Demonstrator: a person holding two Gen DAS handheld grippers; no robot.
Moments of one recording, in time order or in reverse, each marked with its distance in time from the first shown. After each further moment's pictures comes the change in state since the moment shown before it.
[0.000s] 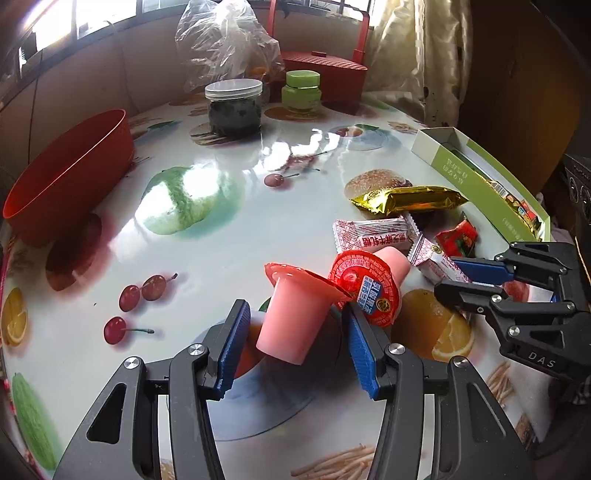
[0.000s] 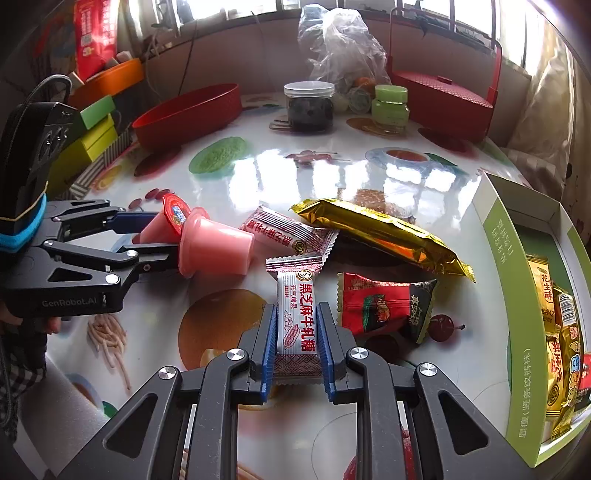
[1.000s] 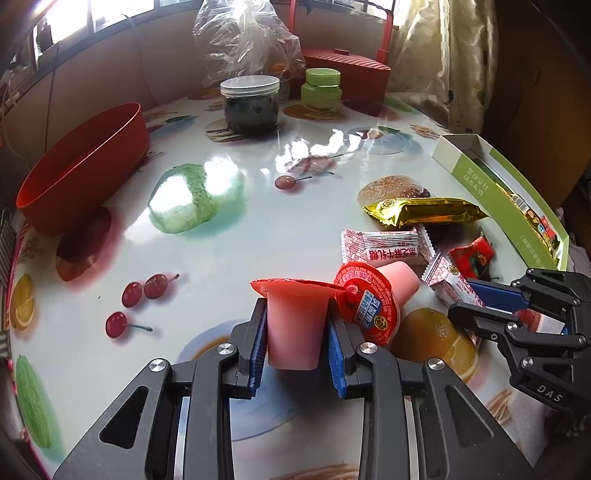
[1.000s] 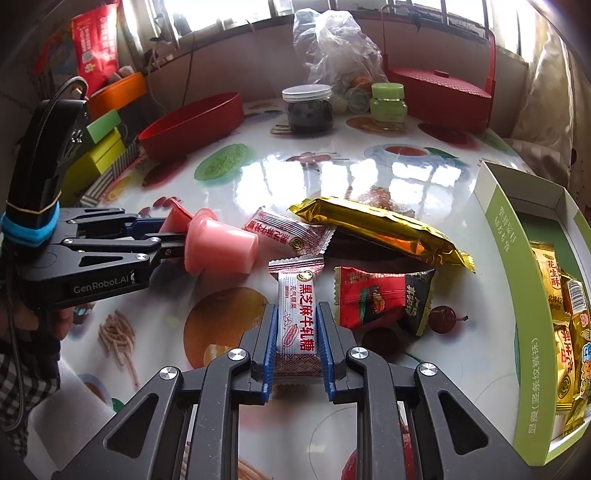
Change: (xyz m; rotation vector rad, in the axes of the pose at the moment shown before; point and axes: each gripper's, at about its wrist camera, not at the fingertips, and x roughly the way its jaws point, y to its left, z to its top) left arm 0.004 -0.010 0.006 -0.068 0.010 0.087; right arm -0.005 -0.011 -0.005 0.042 -0.022 0.065
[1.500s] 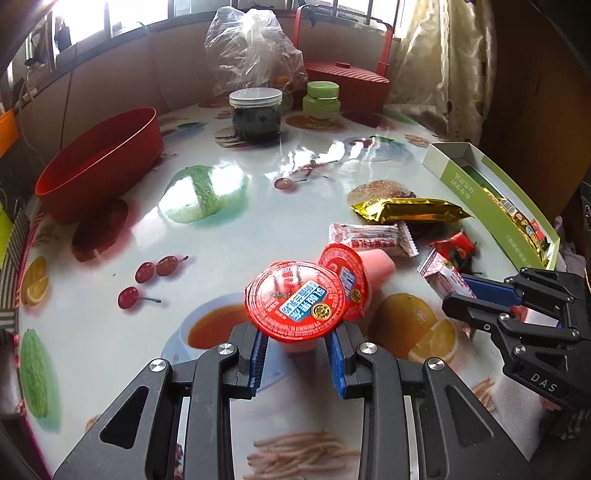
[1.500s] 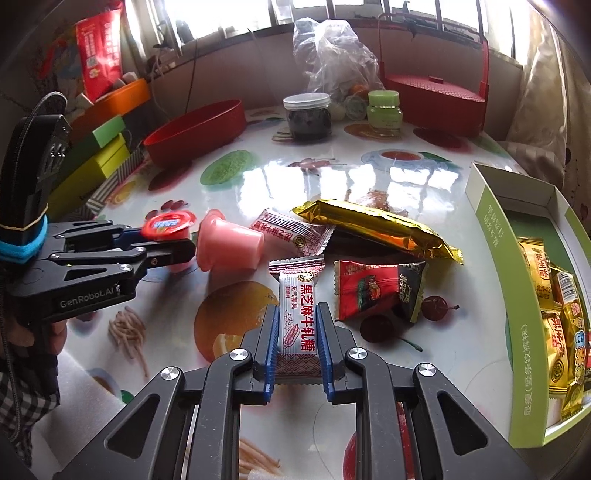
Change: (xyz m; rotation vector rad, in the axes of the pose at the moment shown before) left arm -0.025 -0.010 -0.015 -0.029 -0.045 0.013; right arm -0.017 0.003 -0.007 0.003 -0.030 0.000
